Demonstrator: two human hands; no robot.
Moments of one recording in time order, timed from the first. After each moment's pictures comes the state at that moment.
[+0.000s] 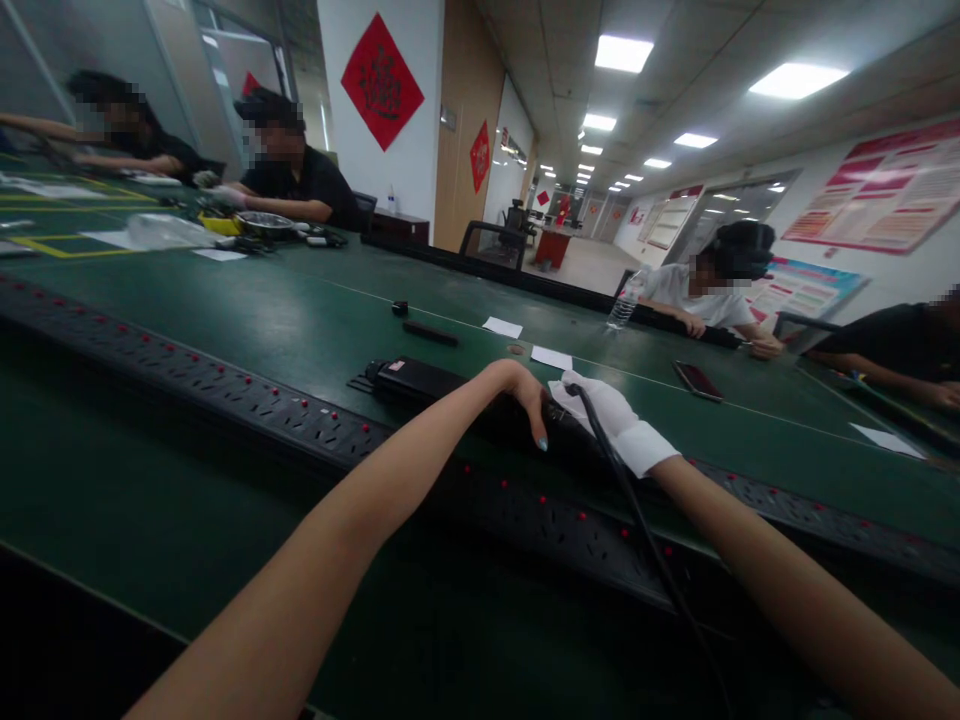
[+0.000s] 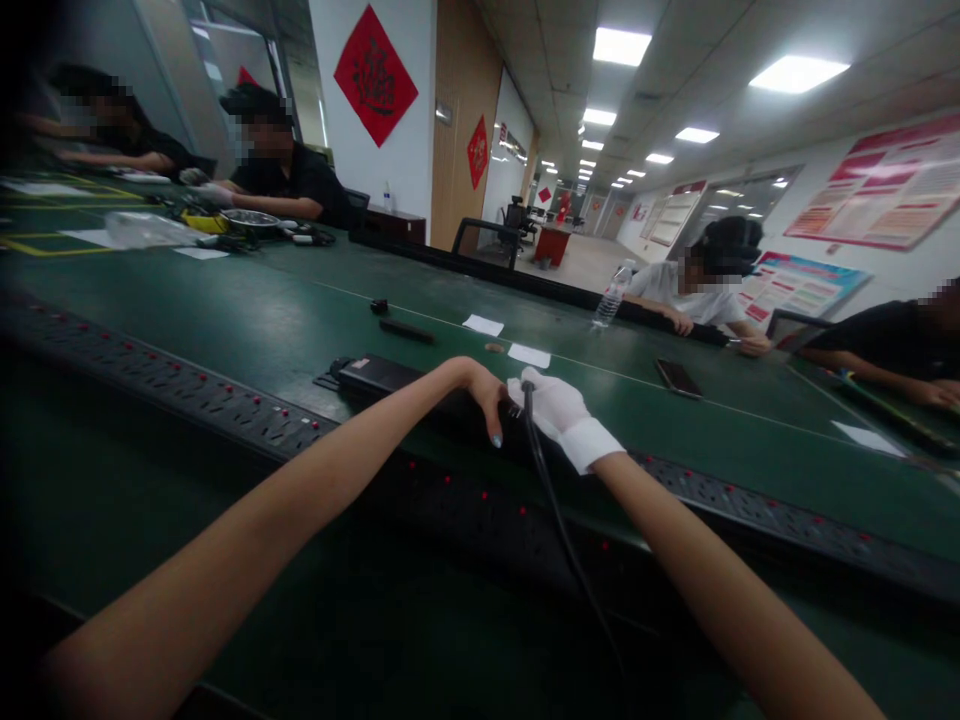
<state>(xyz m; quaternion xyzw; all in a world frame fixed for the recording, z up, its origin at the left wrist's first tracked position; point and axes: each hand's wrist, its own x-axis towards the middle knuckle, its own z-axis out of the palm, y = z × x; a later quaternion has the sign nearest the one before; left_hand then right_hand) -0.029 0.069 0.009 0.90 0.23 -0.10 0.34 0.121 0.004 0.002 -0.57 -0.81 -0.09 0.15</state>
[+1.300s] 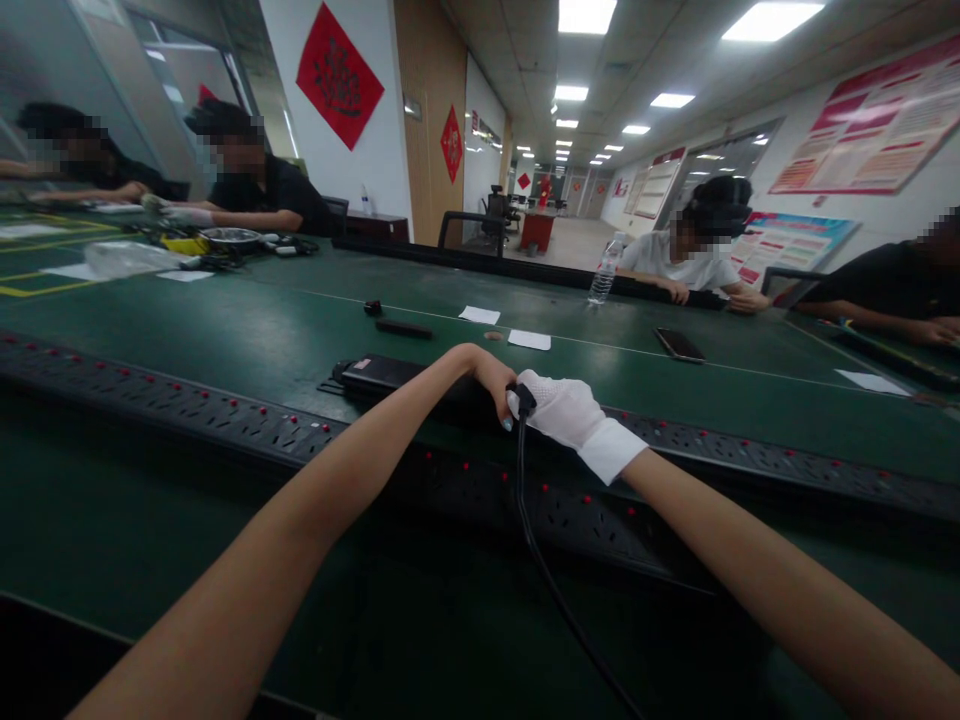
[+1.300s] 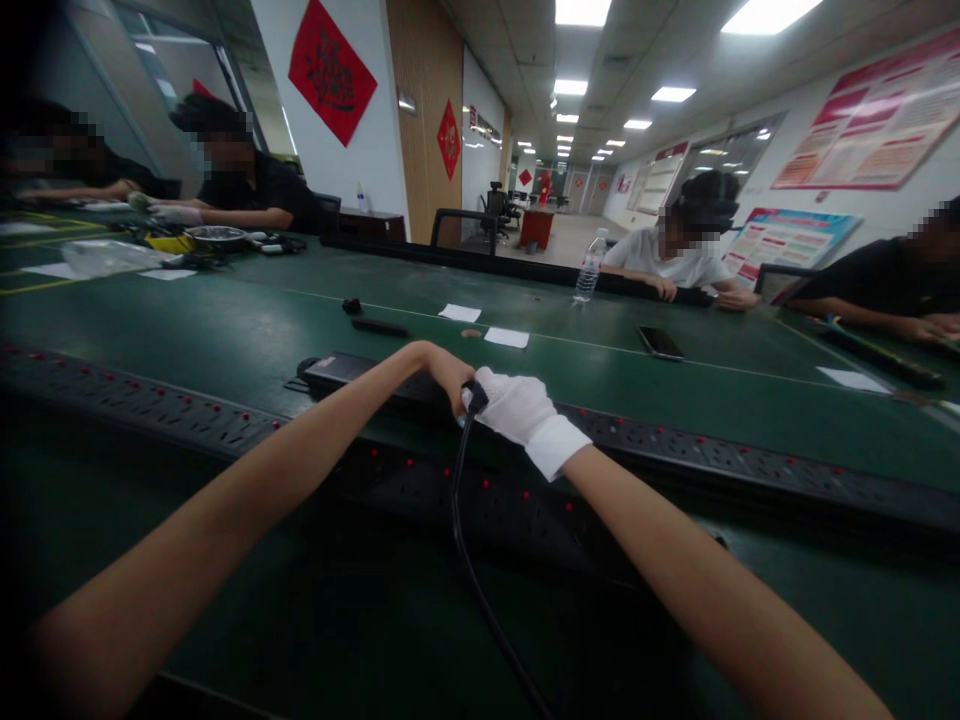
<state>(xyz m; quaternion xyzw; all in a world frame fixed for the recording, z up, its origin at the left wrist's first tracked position) -0.022 0.075 0.002 0.89 0.18 -0.18 0.39 0.110 -0.045 -0.008 -0.56 -0.80 -0.17 0.09</state>
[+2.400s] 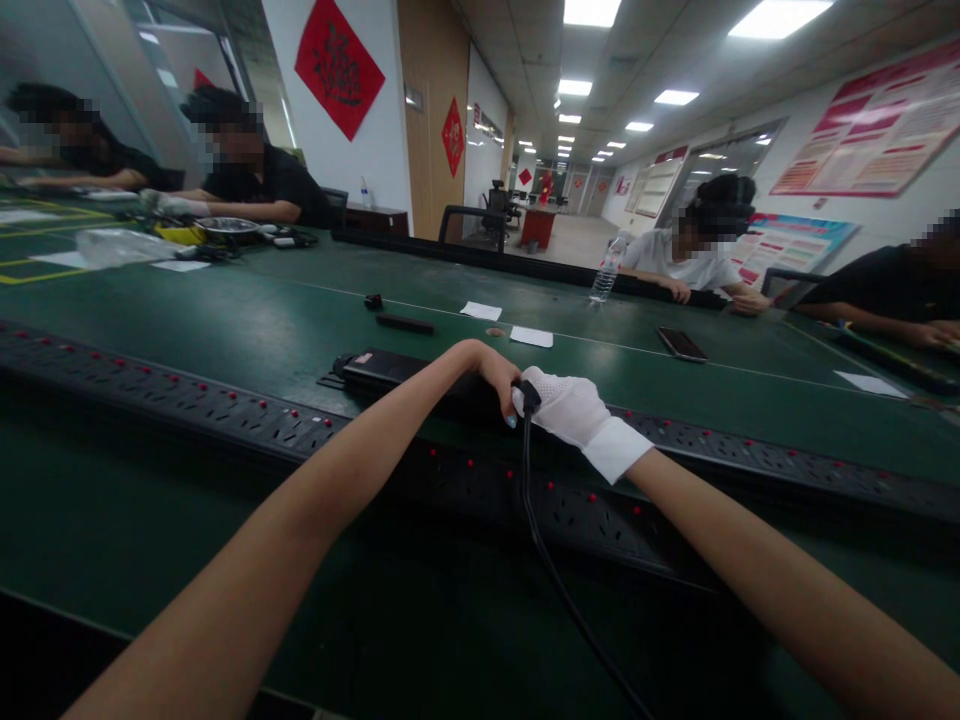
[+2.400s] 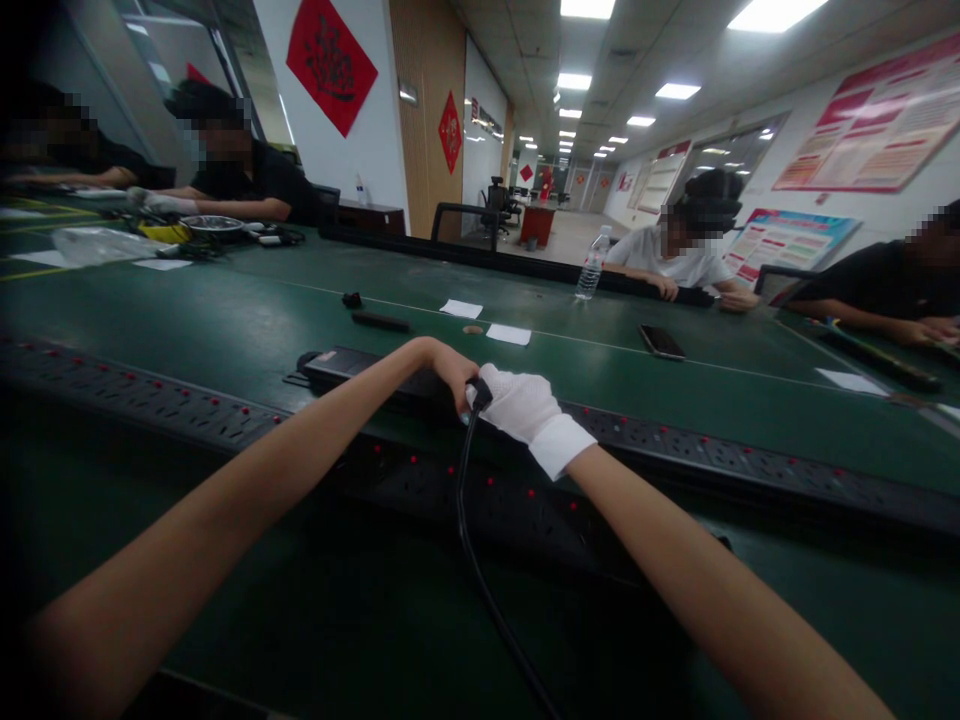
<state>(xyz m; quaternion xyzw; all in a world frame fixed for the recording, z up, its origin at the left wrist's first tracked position) -0.022 0.070 0.008 0.89 0.17 -0.19 0.39 0.110 -0.044 -0.010 -0.56 -0.80 -0.19 0.08</state>
